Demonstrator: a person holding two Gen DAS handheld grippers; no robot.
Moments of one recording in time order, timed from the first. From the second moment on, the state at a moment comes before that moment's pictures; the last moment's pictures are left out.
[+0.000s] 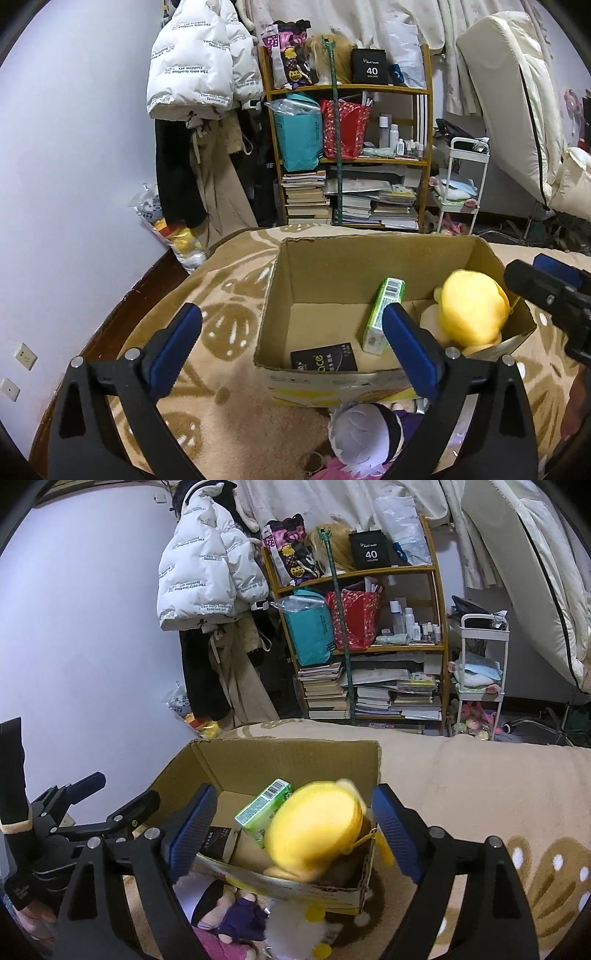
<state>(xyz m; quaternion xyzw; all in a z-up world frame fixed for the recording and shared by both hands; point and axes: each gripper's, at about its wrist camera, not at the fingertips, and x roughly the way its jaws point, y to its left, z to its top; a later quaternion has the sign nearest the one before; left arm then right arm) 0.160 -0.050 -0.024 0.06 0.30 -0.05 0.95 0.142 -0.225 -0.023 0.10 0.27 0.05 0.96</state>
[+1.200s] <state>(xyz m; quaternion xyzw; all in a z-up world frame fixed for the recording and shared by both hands) 0.060 -0.018 -0.012 0.07 0.34 -0.02 0.94 0.058 -0.212 -0.014 0.08 0.31 0.04 0.95</state>
